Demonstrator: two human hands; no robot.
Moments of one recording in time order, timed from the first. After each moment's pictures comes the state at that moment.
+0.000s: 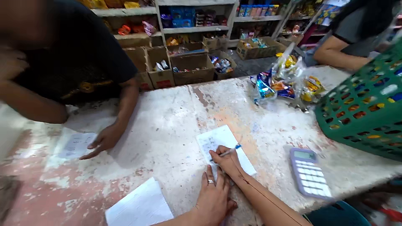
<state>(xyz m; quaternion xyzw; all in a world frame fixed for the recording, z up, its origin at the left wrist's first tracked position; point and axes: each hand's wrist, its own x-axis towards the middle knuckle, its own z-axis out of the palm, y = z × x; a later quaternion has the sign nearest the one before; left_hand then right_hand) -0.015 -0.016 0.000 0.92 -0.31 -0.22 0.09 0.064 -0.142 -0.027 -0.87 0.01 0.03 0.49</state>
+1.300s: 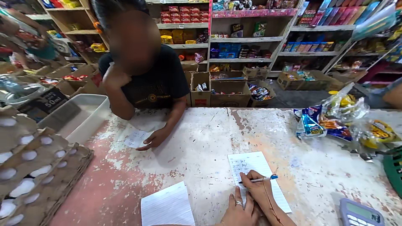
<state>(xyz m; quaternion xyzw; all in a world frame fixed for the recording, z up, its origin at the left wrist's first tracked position) -0.014 -0.014 0.000 0.91 -0.31 -0.24 0.16 0.064 -0.138 -0.039 -0.84 -0.02 -0.03 0.54</state>
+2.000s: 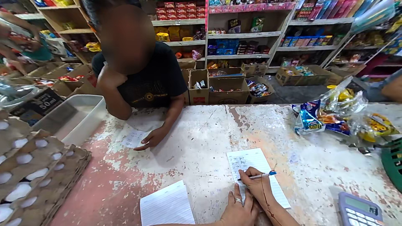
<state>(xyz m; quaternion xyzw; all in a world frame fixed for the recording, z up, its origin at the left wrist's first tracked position) -0.013 -0.015 0.002 0.91 -0.31 -0.25 0.14 0.065 -0.140 -0.039 -0.84 -0.01 -0.02 0.55</state>
